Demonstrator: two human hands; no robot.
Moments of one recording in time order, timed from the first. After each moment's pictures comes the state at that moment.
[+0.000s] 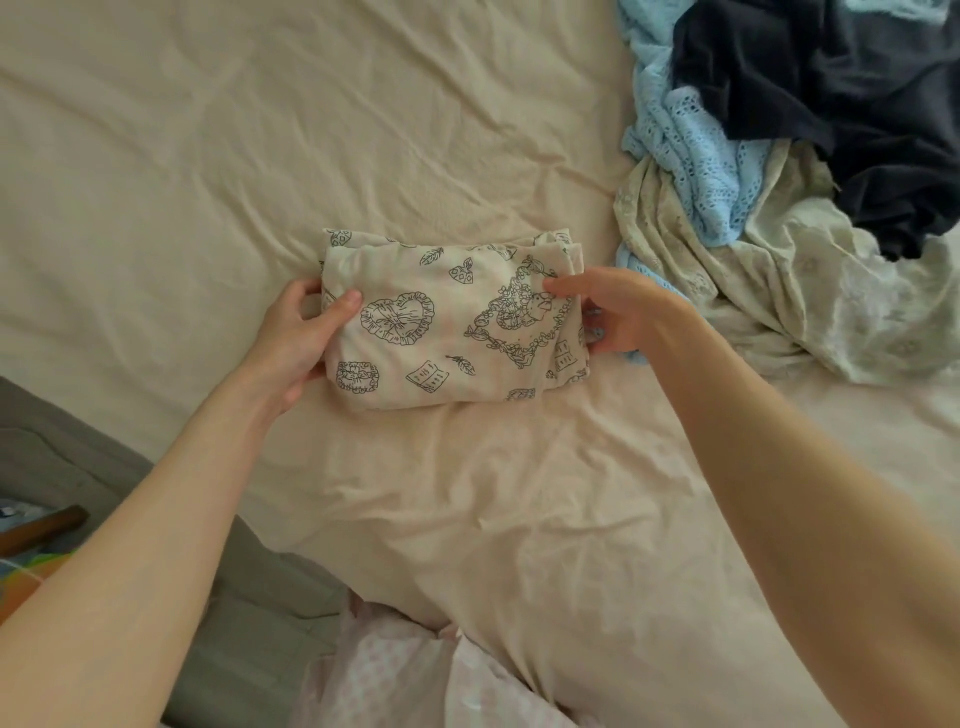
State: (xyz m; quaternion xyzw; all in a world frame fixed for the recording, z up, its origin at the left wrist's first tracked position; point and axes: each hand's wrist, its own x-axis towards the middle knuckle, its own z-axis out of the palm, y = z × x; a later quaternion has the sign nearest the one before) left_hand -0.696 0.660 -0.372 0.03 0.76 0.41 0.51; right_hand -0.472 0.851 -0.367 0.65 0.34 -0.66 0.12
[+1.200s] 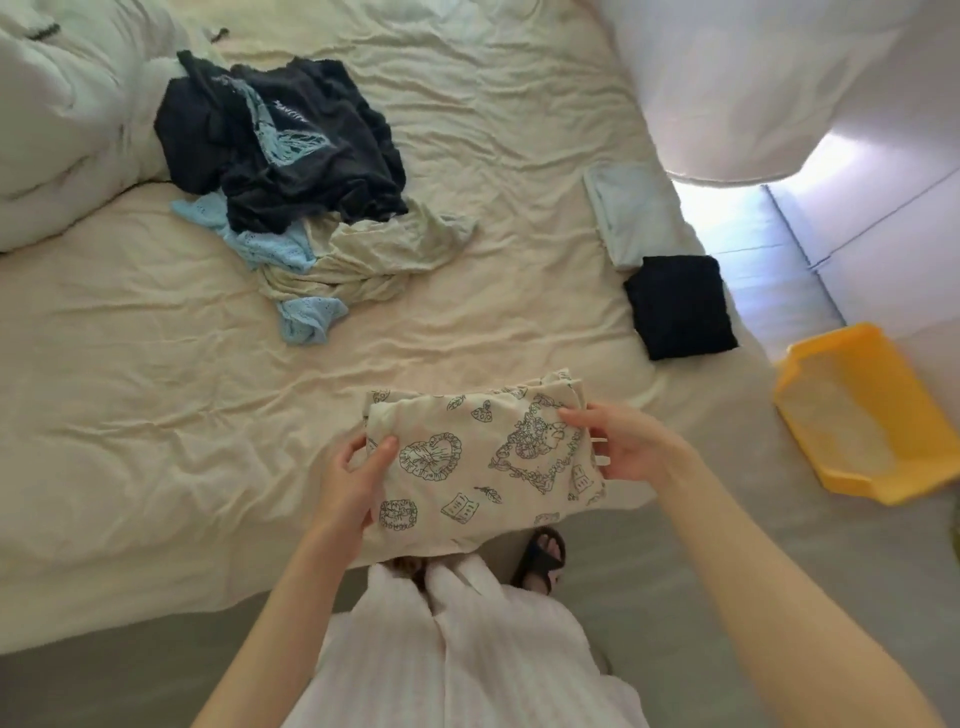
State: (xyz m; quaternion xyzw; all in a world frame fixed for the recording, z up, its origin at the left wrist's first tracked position) left_hand -0.376 0.483 -0.135 0.24 0.66 0.31 0.64; right_hand -0.084 0.477 -0.118 0.69 0.12 -0.68 -0.21
